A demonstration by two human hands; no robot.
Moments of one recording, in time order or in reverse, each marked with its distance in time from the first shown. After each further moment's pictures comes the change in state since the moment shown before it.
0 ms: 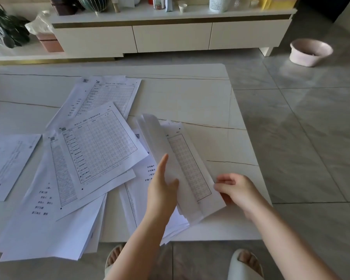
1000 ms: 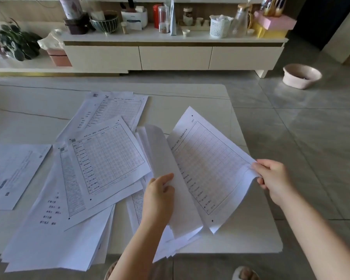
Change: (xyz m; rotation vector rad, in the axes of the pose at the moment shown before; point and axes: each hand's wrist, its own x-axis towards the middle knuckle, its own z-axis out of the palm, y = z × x) left_hand 0.005 0.010 -0.030 0.262 0.060 0.118; right_hand 0.018 -0.045 -0.056 0.106 0.315 -0.196
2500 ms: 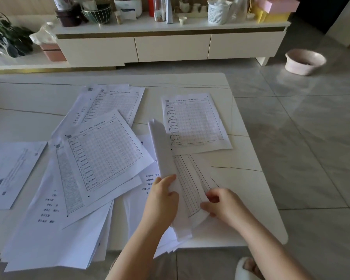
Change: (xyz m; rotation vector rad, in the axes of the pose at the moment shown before) left_hand -0.007 -0.006 0.004 0.159 -0.129 0.060; right_hand -0.073 0.040 0.071 -0.523 -0.454 -0.013
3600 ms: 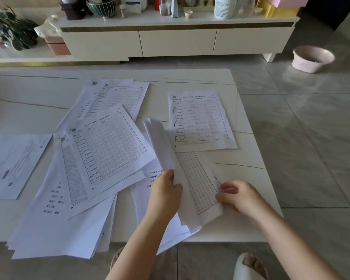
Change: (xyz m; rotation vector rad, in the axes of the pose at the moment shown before) left_hand -0.003 0.012 -0.001 -0.097 -0.007 -0.114; right_hand 0.006 0.016 -0.024 0.189 0.053 0.136
